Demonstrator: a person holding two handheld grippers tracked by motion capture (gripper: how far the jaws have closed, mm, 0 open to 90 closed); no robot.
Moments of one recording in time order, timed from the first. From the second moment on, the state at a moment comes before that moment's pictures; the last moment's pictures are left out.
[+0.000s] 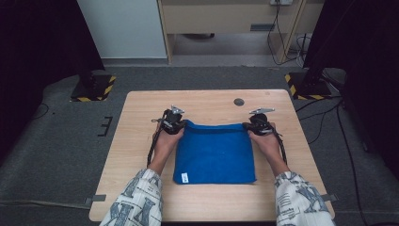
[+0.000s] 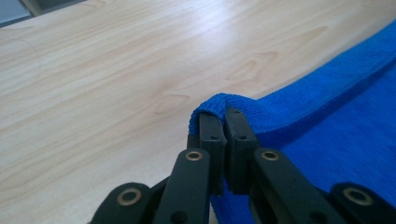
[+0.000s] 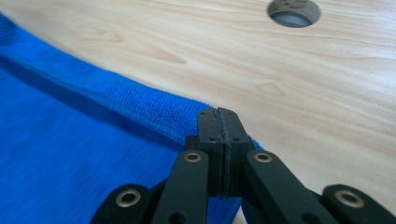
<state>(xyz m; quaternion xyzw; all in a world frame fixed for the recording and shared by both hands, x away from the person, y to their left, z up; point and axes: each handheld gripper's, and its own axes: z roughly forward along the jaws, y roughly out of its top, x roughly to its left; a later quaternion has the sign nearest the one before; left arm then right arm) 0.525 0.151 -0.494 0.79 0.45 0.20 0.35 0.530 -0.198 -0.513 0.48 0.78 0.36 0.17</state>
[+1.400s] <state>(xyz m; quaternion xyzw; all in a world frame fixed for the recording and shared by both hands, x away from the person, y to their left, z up) 0.481 0.184 -0.487 0.79 0.43 0.19 0.40 0.489 -0.134 -0.494 0.43 0.79 0.41 0.15</state>
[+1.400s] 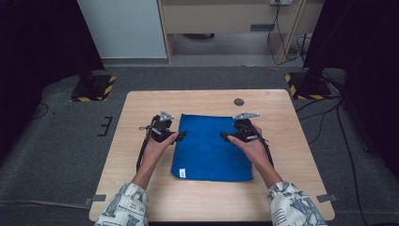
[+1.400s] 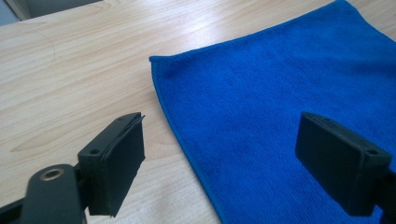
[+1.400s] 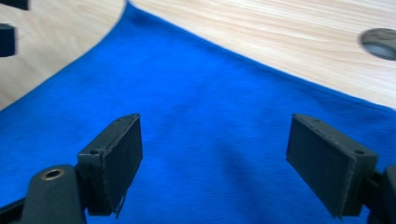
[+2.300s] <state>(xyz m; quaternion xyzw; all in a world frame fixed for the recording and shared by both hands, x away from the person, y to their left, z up) 0.473 0.242 -0.500 0.78 0.47 0.21 0.37 0.418 -0.032 -0.501 0.31 0.84 0.43 0.08</state>
